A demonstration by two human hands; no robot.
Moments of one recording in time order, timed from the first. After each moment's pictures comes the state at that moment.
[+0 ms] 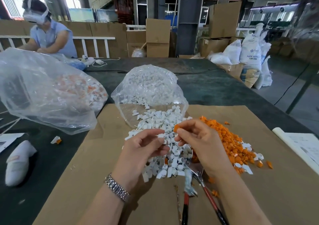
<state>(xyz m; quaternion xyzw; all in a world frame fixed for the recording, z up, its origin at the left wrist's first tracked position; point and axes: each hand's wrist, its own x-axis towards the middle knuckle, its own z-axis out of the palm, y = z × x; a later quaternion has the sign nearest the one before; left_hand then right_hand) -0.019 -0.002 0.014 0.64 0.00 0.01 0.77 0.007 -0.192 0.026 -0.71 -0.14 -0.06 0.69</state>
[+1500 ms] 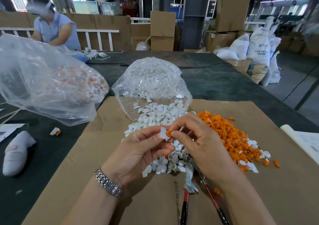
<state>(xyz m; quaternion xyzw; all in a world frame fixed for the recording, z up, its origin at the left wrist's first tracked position) -0.016 0.006 0.011 0.46 -0.08 -0.16 0.87 -0.012 -0.186 0.041 -0.80 -0.30 -0.11 0.51</state>
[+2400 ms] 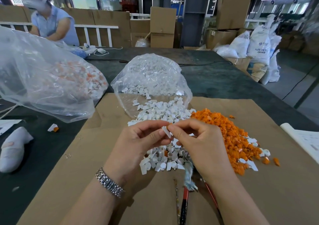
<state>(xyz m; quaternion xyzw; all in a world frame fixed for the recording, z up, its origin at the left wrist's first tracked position) -0.022 -0.002 0.018 0.60 -0.07 0.01 0.79 -0.021 -0.174 0.038 -0.78 -0.12 -0.11 0.61</state>
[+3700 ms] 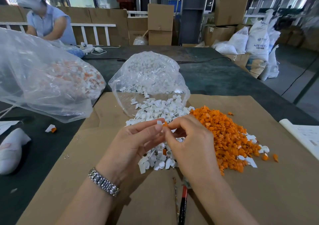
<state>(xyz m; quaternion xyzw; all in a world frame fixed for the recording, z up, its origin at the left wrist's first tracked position) -0.023 -0.001 0.024 0.52 -0.01 -0.05 0.85 -0.024 -0.154 0.027 -0.85 -0.15 -0.25 0.43</state>
